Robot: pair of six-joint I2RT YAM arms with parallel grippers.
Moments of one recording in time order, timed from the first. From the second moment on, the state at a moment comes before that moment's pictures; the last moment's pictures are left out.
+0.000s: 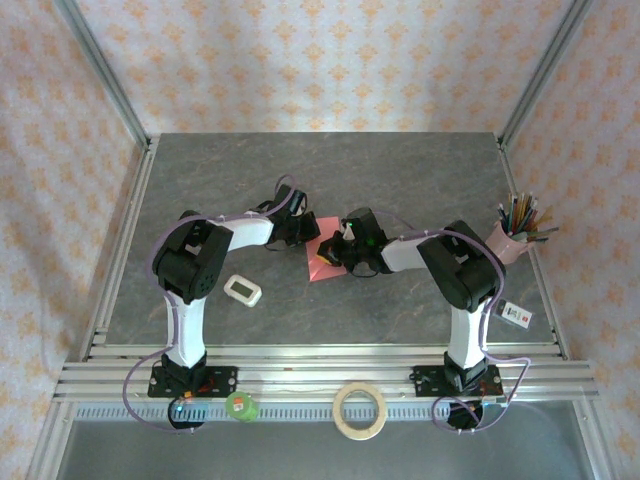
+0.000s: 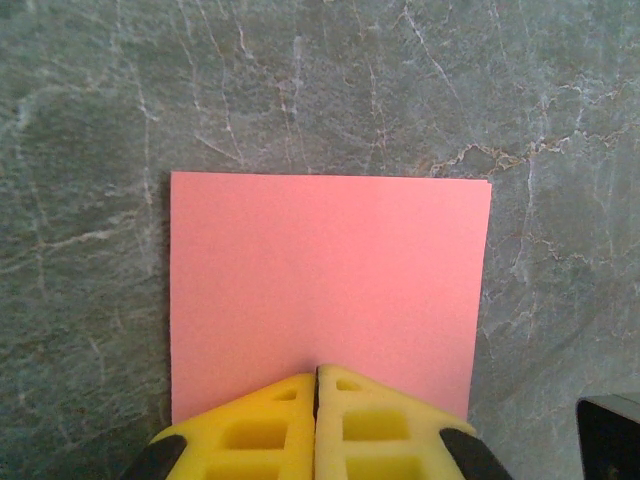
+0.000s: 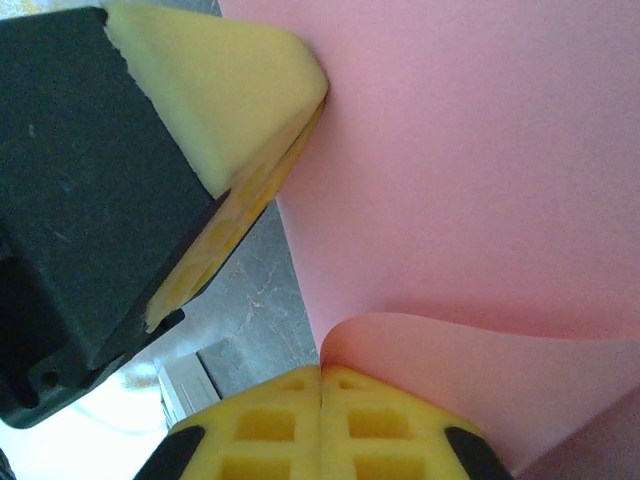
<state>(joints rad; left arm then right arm) -0.44 2.01 1.19 -0.11 0.27 -0.85 0.59 1.92 0.89 0.31 -0.54 1.12</state>
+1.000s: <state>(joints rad) -0.44 2.01 1.18 -0.09 0.27 -0.85 0.59 1.94 0.88 0.35 -0.54 1.14</state>
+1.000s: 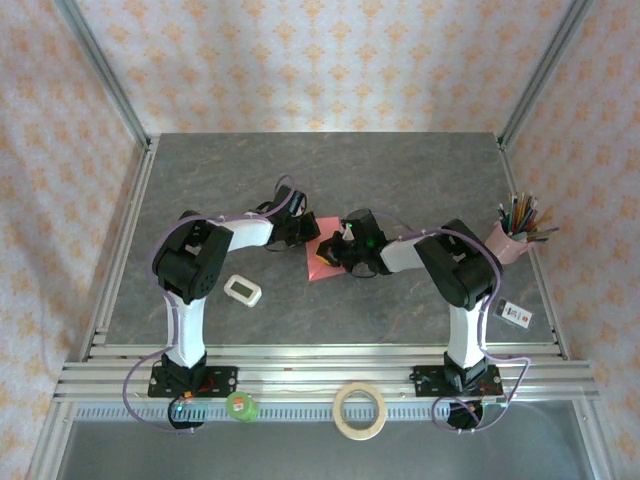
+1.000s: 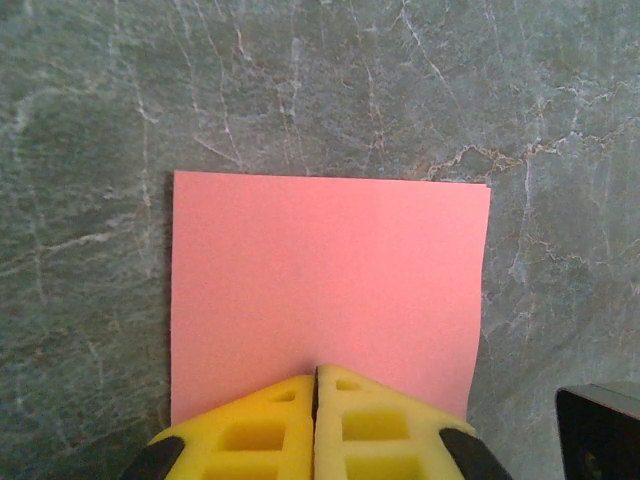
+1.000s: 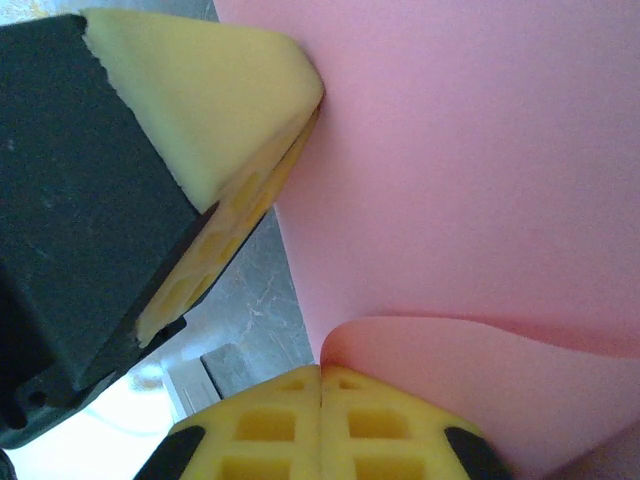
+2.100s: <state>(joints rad) -0.44 2.01 1.17 -0.09 0.27 -0.85 0.59 1.94 0.88 0.32 -0.52 1.11</state>
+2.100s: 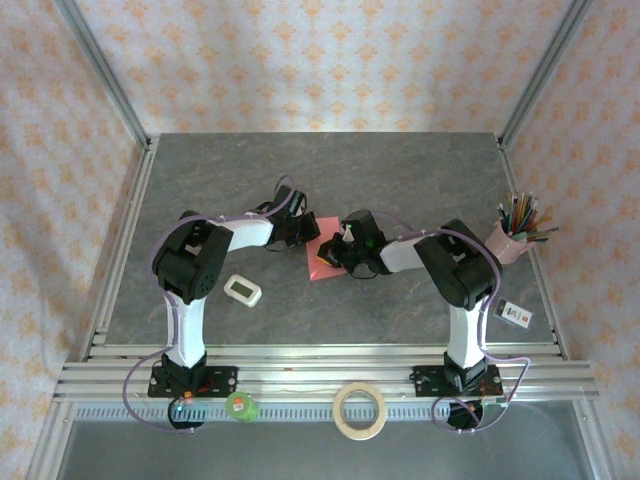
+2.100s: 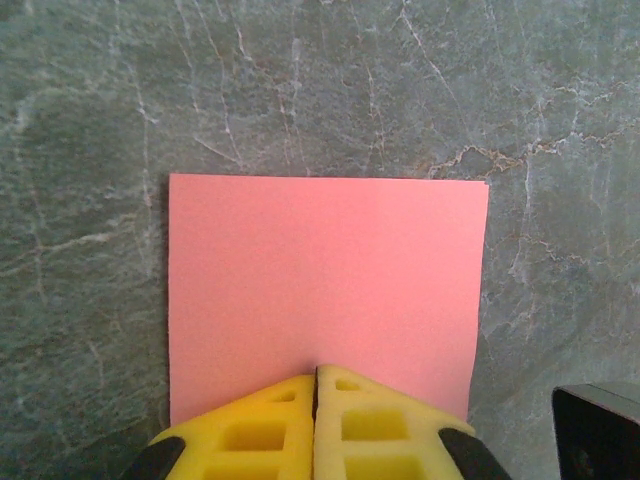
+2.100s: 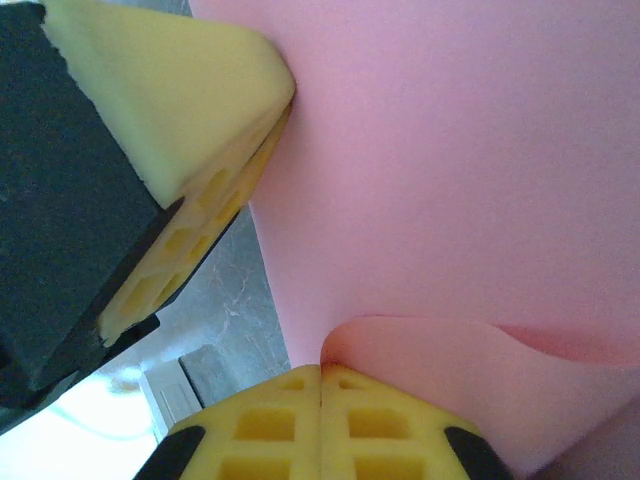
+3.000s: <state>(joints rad) -0.34 1.75 1.12 -0.11 0.15 -0.90 0.59 1.94 0.92 0.28 -0.51 1.09</state>
